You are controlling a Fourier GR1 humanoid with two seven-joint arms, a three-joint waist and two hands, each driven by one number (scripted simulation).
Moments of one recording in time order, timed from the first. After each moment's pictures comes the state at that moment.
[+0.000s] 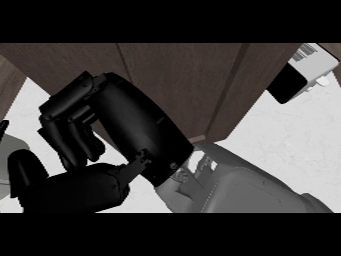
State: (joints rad) left arm 0.12 0.59 0.07 -1.47 0.86 -0.38 -0.39; right arm -0.98 -0.01 0.55 -1.66 -0.29 -0.35 0.51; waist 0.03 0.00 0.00
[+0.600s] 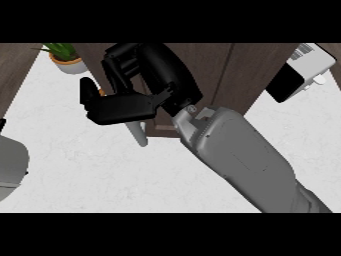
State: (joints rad) left arm 0.11 0.55 0.12 -1.45 0.83 -0.40 -0.36; right arm -0.97 -0.01 0.41 -1.38 -0.38 -0.26 0.34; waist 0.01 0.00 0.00
